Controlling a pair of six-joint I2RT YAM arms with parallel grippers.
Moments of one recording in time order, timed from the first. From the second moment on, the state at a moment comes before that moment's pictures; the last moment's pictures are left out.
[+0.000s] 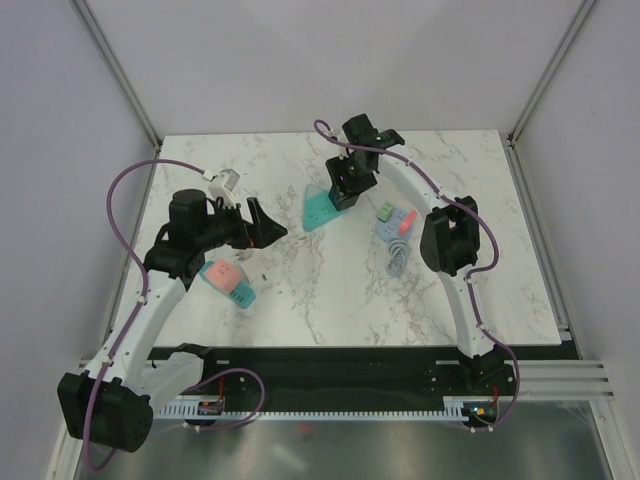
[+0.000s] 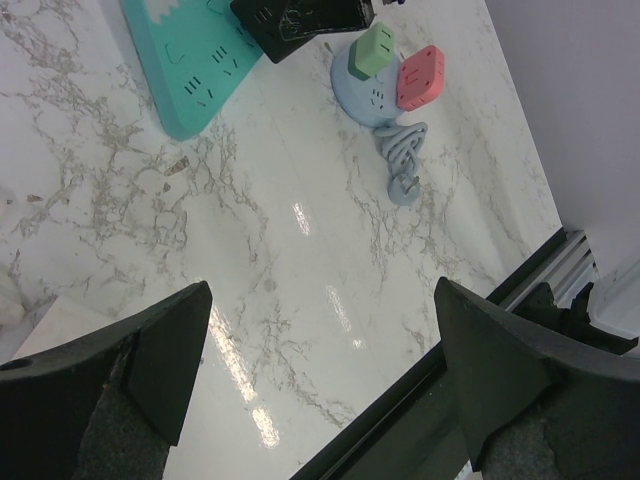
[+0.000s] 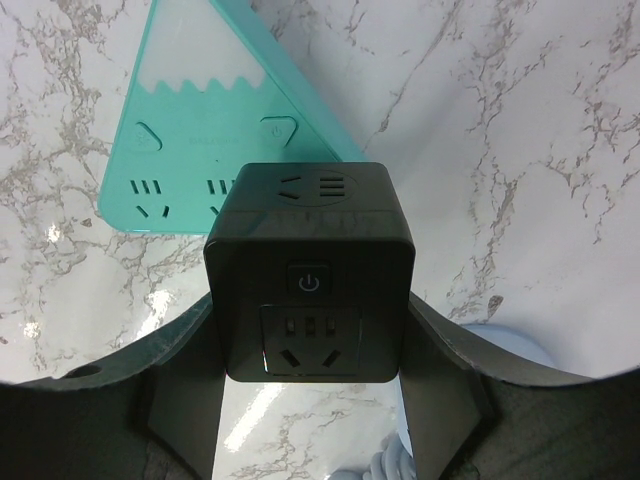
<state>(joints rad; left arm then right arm) -0.21 1.00 0.86 -0.34 0.52 -0.38 0.47 2.37 2.29 -1.00 -0.16 0.03</state>
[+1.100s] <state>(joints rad) -0.21 1.00 0.86 -0.34 0.53 -0.38 0.56 2.31 2.14 -0.85 0.00 0.03</state>
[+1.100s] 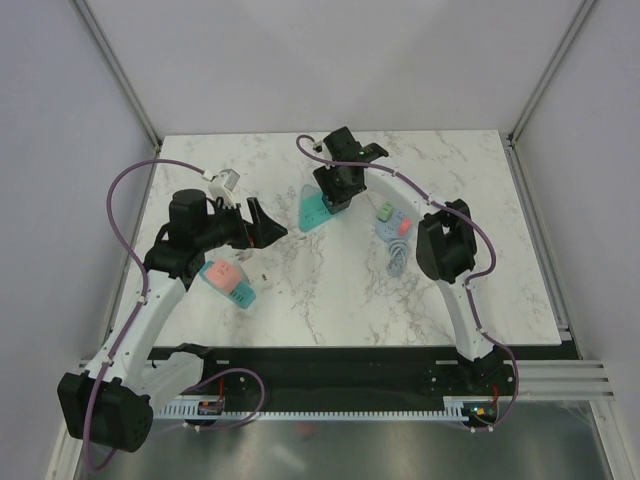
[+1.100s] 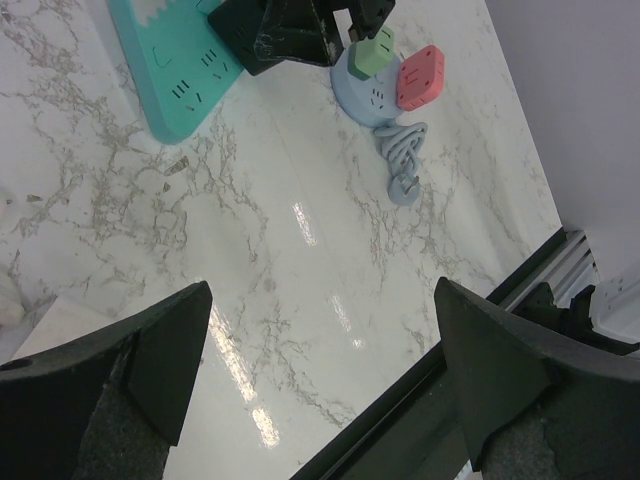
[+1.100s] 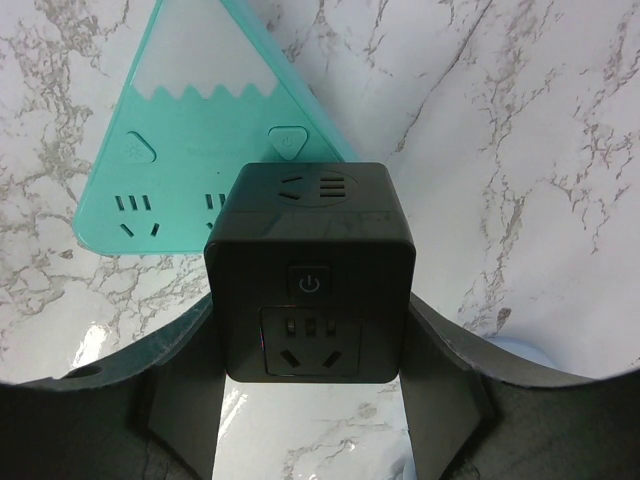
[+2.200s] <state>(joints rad) -0.21 1.01 0.89 -0.37 0.53 -0.38 0.56 2.38 2.20 -0.83 0.02 0.06</state>
